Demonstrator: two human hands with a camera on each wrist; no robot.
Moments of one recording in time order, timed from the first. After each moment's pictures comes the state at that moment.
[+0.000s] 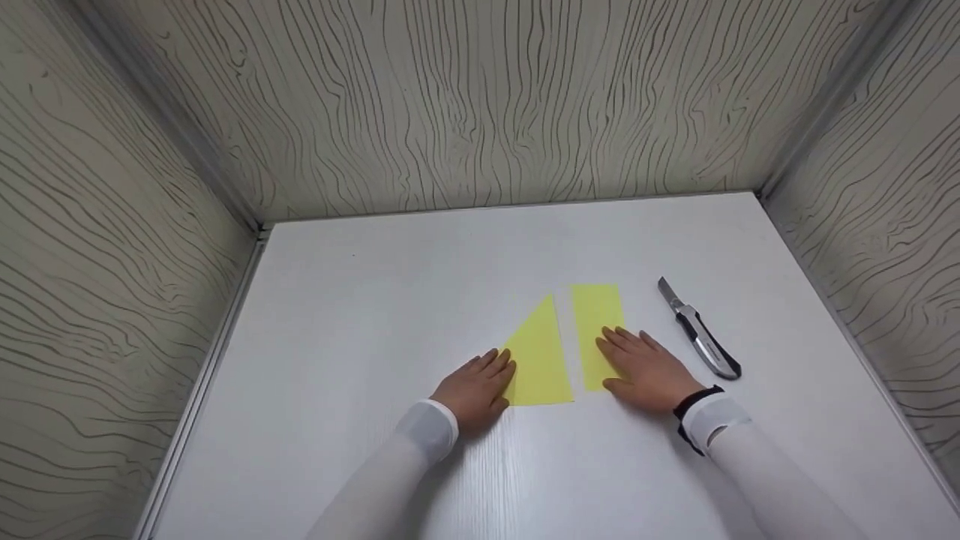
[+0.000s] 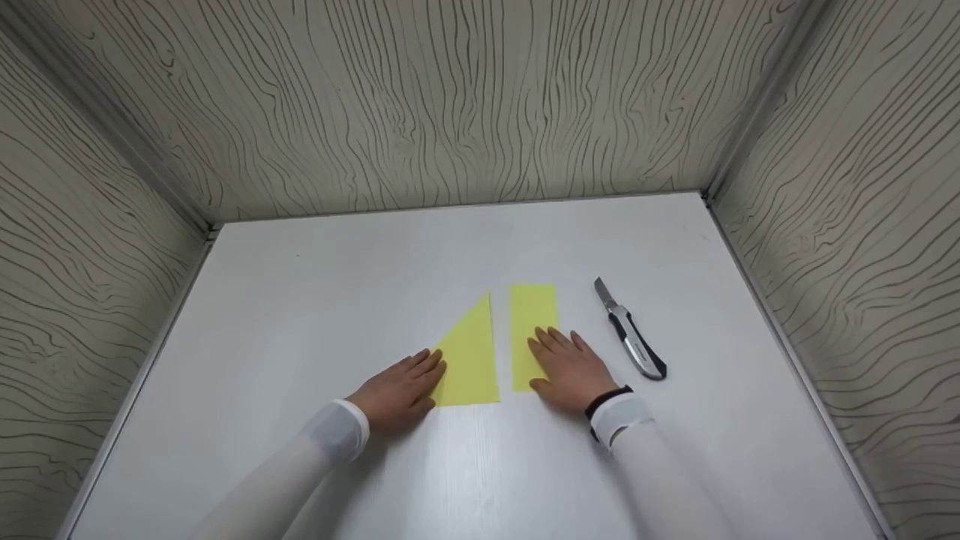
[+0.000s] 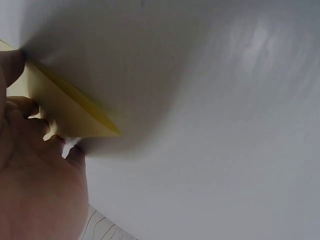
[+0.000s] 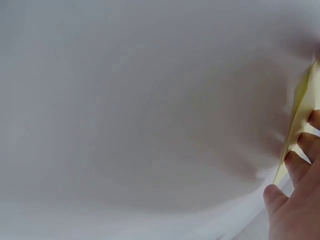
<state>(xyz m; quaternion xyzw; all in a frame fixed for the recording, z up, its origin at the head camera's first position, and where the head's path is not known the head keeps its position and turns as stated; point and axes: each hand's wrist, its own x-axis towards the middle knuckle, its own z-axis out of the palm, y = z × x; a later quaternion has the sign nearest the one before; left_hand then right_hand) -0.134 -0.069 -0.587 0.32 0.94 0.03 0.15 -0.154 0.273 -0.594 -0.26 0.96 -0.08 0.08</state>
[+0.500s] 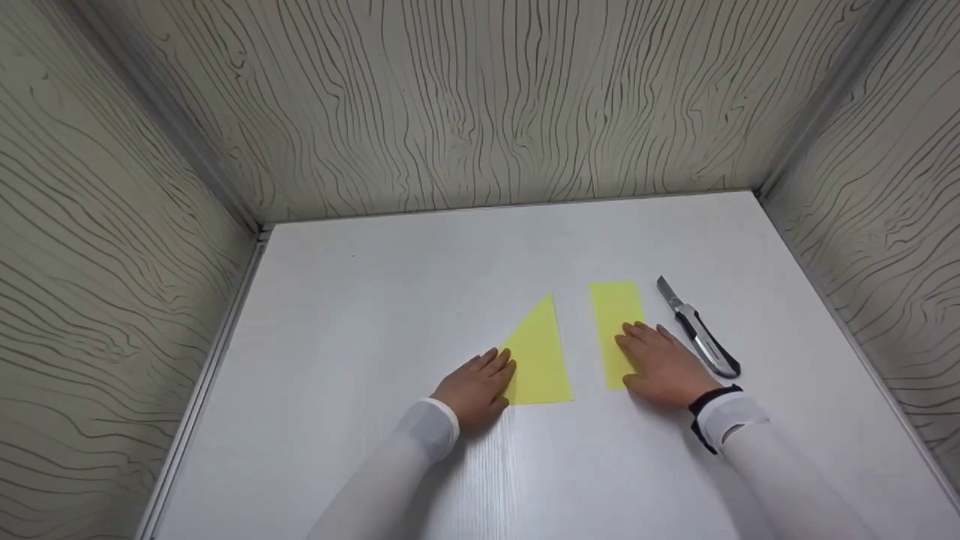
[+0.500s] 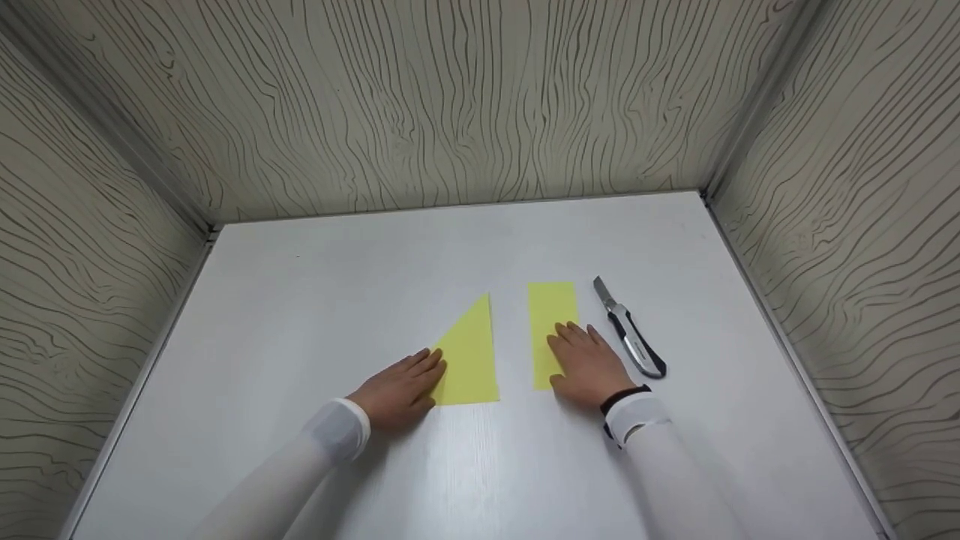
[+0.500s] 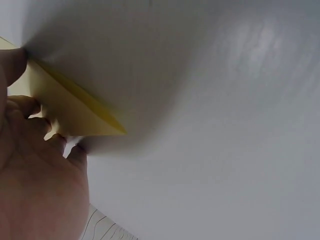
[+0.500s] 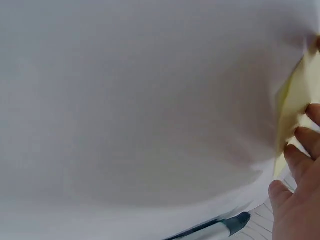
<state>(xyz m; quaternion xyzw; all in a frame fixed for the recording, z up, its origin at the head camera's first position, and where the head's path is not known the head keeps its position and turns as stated) -0.138 -0.069 -0.592 0.32 0.94 0.02 0.16 -0.154 0.294 -0.591 -0.23 0.97 -0.10 0.05</state>
